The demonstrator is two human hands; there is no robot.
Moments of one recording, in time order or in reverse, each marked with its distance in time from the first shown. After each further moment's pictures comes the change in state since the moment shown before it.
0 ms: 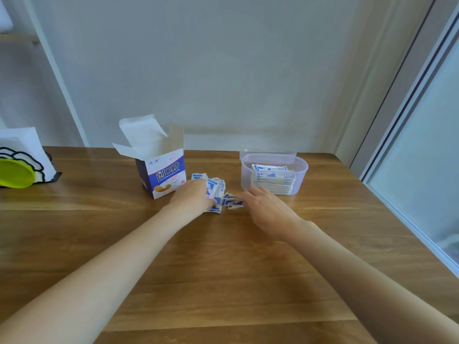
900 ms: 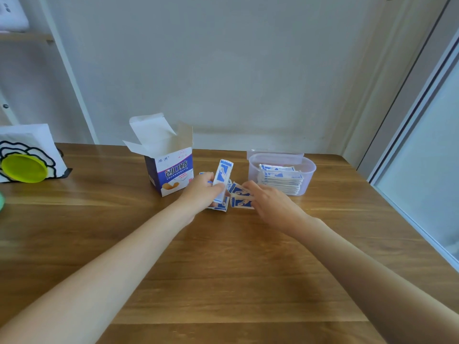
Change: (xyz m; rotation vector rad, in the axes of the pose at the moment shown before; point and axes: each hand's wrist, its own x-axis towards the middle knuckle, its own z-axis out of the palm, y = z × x) left_hand -0.011 -0.002 -0.004 -0.845 -0.058 -0.082; right_hand 0.008 -0.005 -0.009 0.101 -0.034 0.070
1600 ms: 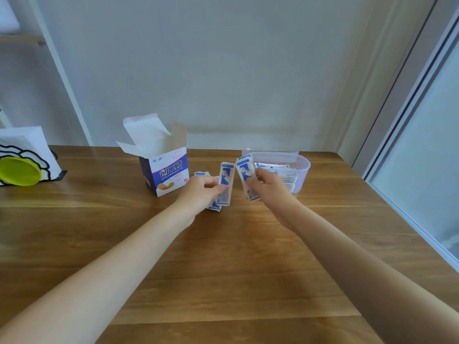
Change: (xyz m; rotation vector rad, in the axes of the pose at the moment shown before) left_hand -0.008 0.003 0.005 -0.010 0.011 0.034; right_hand 0.003 -0.009 -0.014 1.004 0.145 0.351
